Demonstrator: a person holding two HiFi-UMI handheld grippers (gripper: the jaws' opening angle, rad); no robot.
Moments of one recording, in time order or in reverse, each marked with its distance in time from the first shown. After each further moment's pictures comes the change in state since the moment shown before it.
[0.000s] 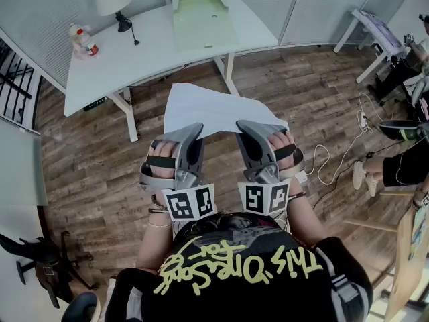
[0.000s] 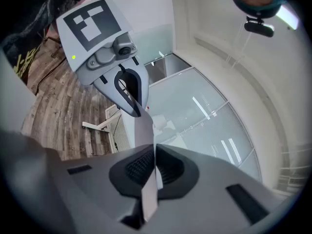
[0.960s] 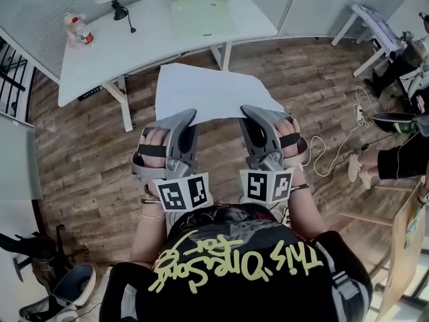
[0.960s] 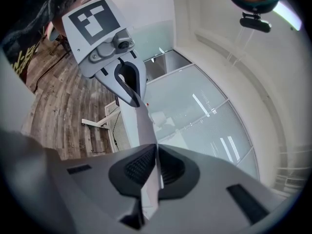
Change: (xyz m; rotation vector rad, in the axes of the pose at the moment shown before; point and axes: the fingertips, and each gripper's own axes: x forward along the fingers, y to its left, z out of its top) left arm -0.005 0.012 -0.011 -0.027 -0.006 0.036; right arm 0.002 -0.006 -0.006 -0.009 0.040 -0.010
